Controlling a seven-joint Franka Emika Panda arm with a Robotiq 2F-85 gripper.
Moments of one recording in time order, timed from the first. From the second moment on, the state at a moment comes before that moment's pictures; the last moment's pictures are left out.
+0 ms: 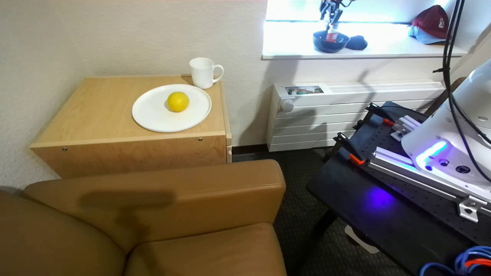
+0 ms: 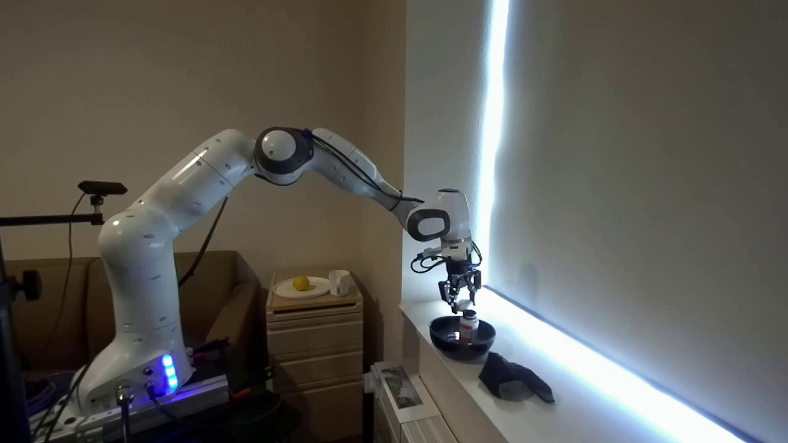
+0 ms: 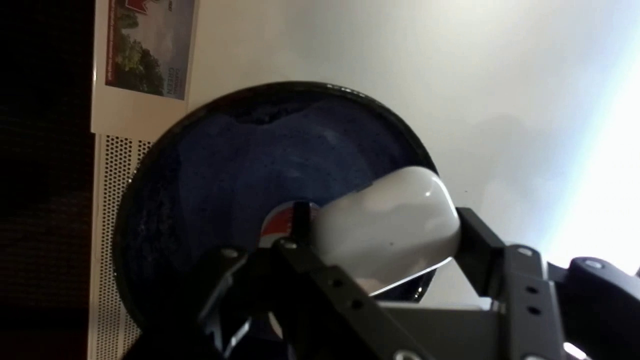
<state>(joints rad) -0.37 0.80 -0.30 -1.44 0.30 2.38 1.18</state>
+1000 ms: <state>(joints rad) -0.36 0.84 -0.29 -1.46 0.30 2.35 1.20</state>
